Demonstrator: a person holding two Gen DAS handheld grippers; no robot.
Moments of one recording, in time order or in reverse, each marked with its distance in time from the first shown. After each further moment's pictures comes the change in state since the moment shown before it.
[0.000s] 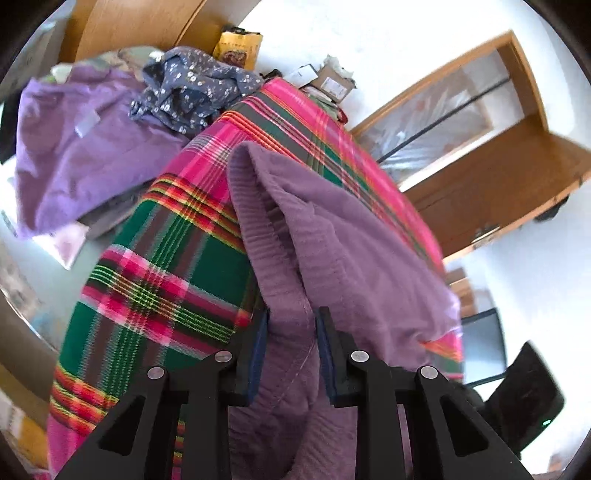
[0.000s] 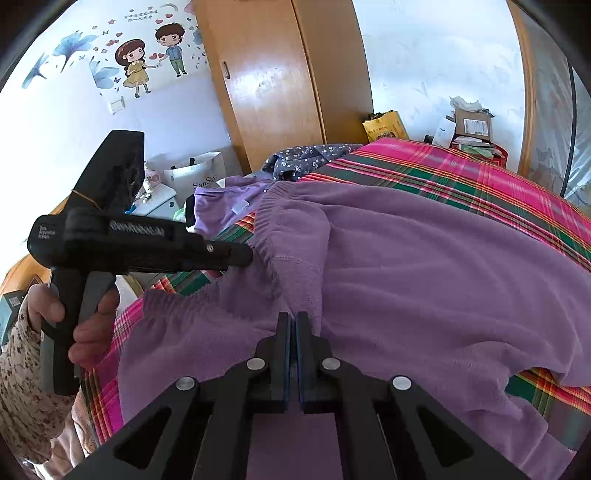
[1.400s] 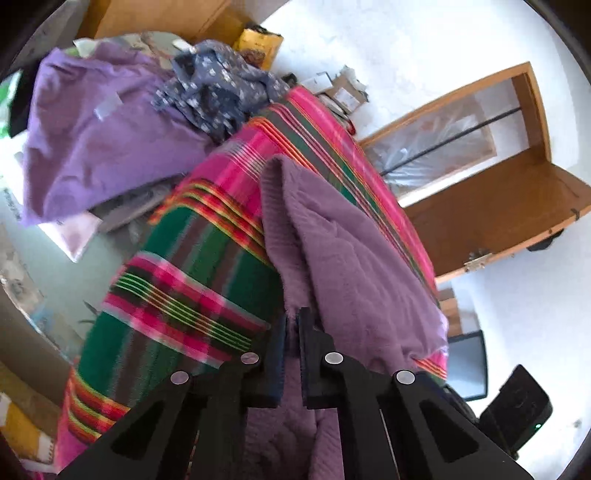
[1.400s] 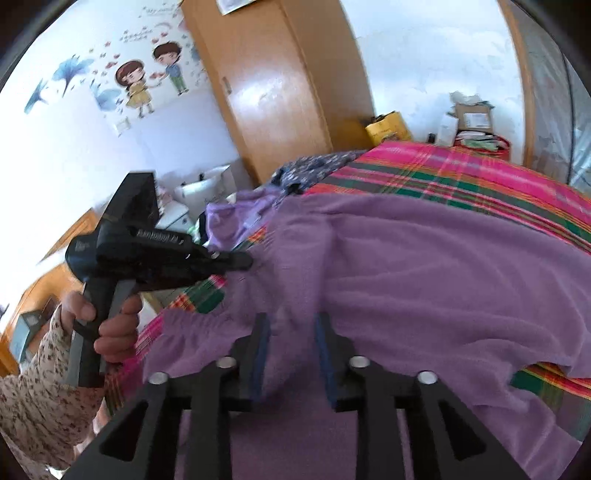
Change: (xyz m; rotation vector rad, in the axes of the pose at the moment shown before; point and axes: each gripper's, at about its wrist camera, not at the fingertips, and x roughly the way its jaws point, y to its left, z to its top) left arm -0.012 0.027 0.008 -0.081 -0.028 0.000; right arm -0.020 -0.014 0.002 0.082 -0.055 0.043
